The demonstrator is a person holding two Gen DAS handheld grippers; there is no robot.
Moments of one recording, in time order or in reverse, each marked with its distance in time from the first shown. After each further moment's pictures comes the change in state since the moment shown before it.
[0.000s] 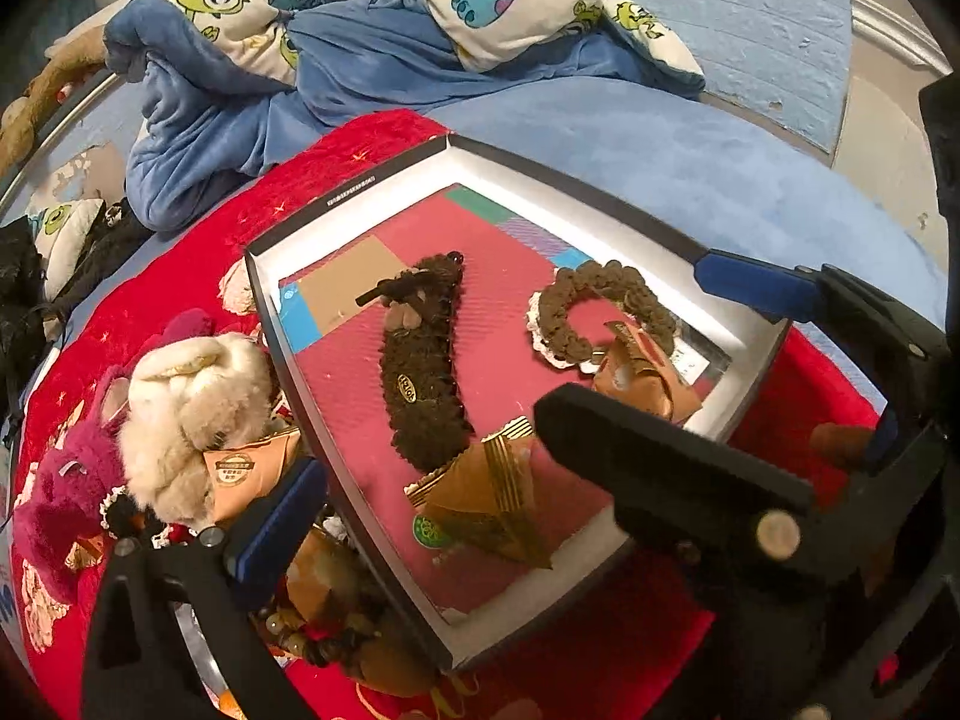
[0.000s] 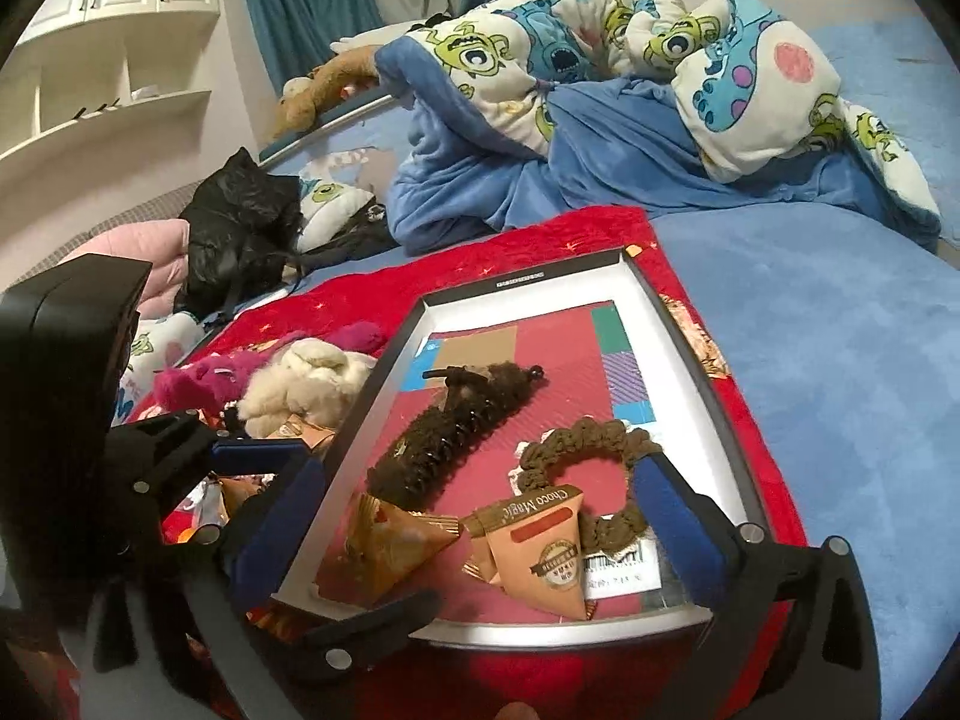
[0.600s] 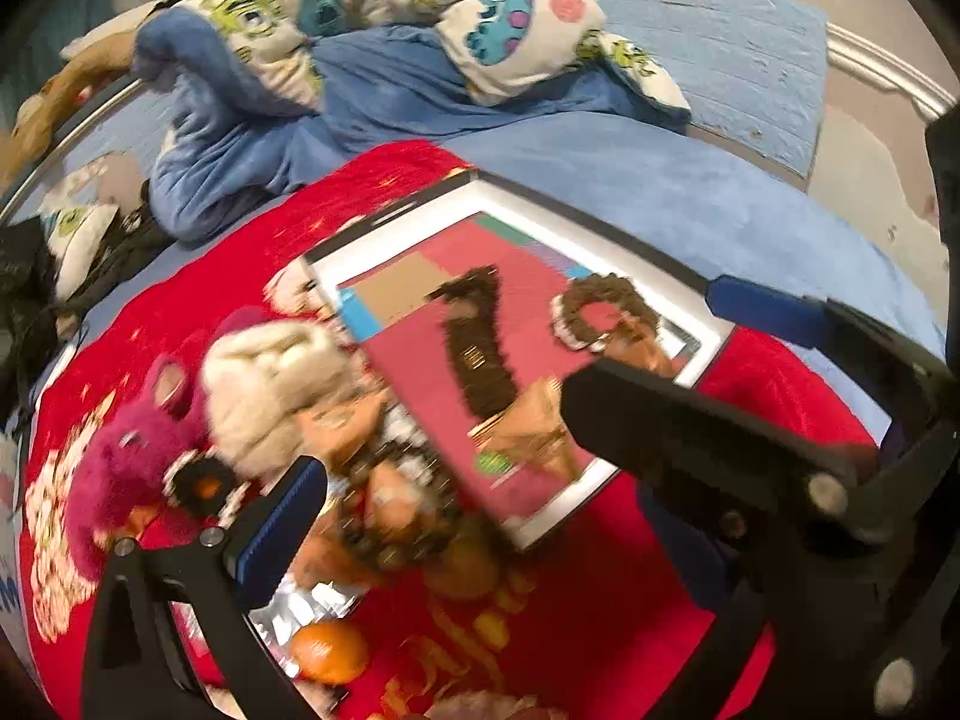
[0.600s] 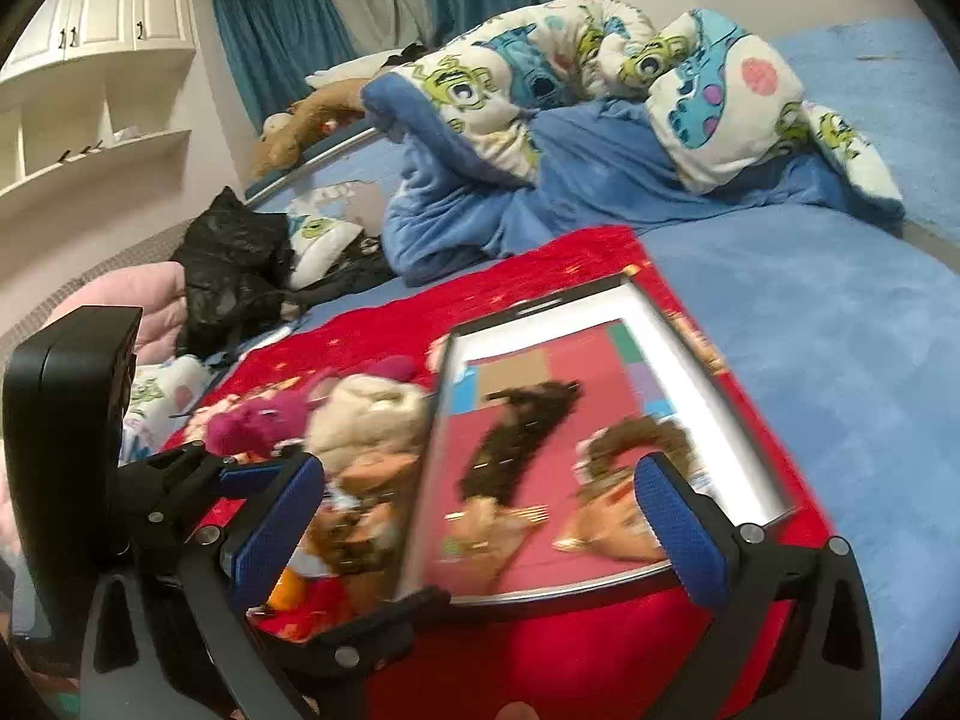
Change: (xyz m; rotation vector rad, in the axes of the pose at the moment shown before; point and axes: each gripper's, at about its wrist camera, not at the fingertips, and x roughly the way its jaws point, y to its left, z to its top) left arm -0.097 0.050 -0.044 -0.021 -0.063 -0.023; right arm -0.036 0.059 0.004 0.090 -0.042 -0.016
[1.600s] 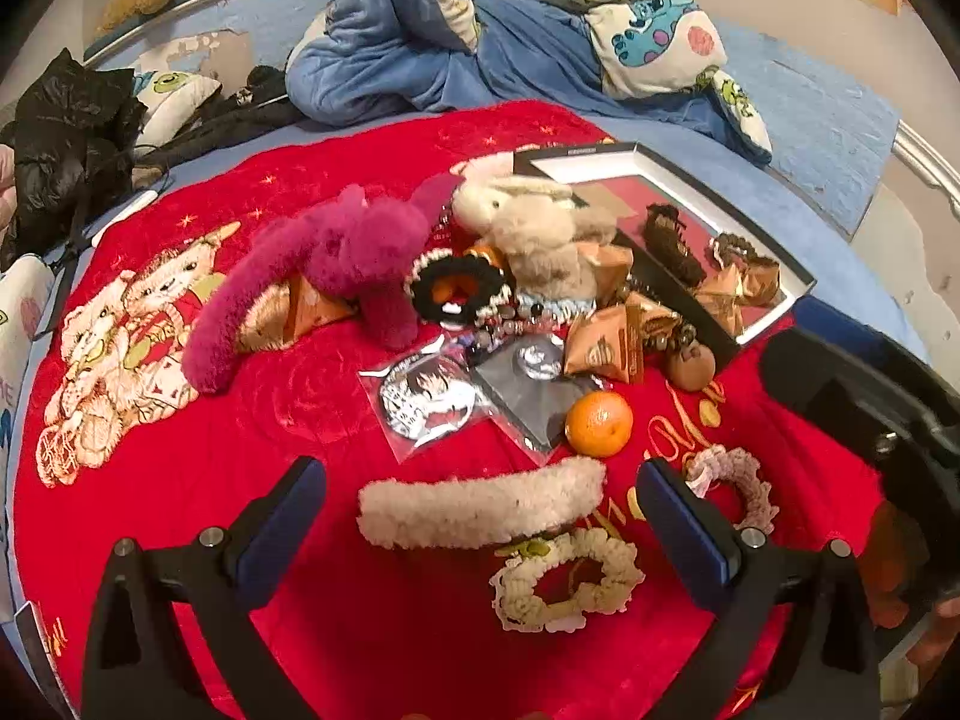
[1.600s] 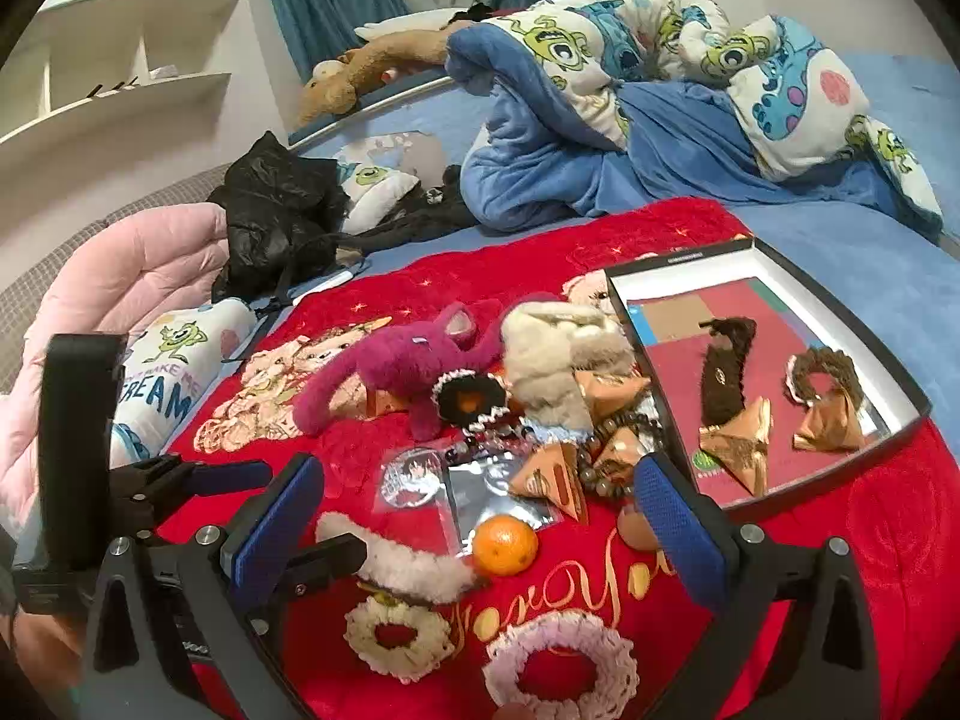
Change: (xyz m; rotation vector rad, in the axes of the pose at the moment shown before) left arm -0.066 0.158 -0.115 -0.230 0.059 0.002; right arm 0.010 0.145 -0.043 -0.052 0.073 -0.007
